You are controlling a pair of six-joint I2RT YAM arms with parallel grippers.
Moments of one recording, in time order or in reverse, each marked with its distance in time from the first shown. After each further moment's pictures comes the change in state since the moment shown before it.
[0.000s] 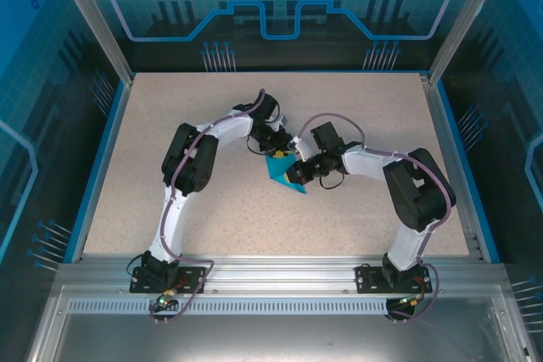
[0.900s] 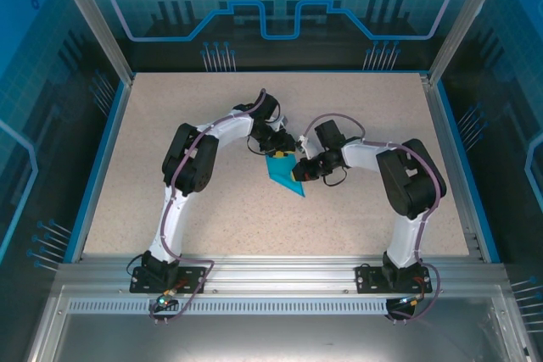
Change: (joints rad) left arm -0.003 0.000 0.005 -0.007 -0.008 0.018; right arm -0.055 0.105 0.056 -0.079 0.024 0.038
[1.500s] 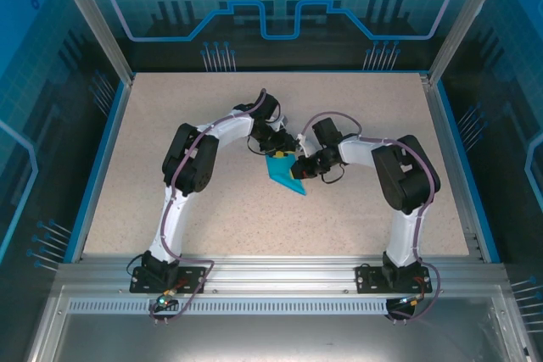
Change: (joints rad) left arm -0.002 0.000 0.001 -0.001 -0.004 0.000; right arm 0.000 0.054 0.055 -0.026 0.004 -0.001
